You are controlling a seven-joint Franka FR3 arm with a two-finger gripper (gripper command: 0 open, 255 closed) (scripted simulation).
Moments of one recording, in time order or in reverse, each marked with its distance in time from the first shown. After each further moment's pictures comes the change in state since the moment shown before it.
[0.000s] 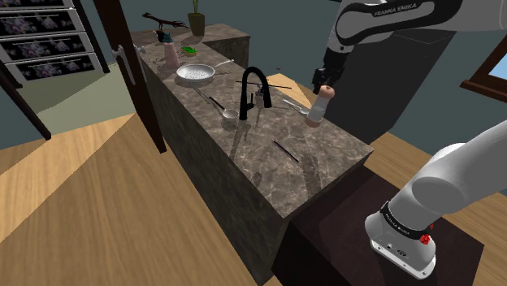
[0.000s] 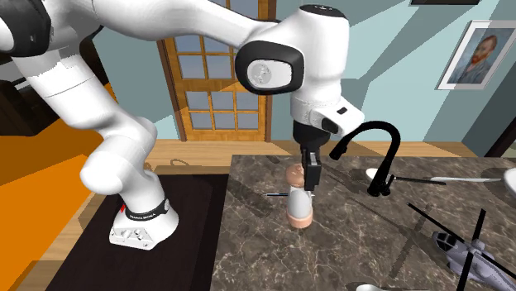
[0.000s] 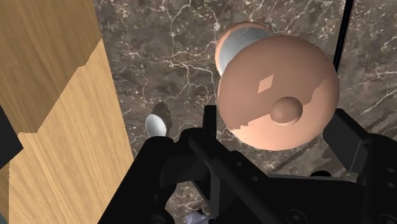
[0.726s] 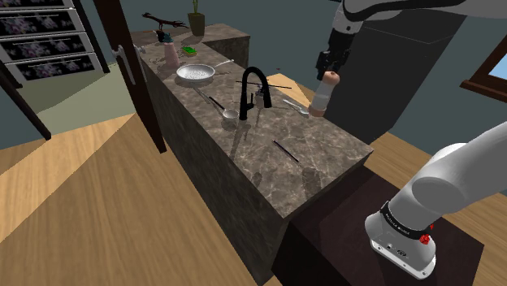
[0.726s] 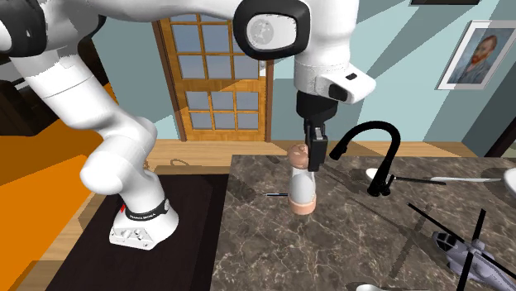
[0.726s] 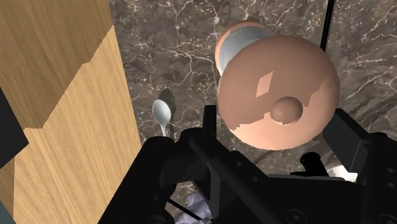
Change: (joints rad) arm 0.002 -0.015 0.005 0.136 0.001 -0.151 0.004
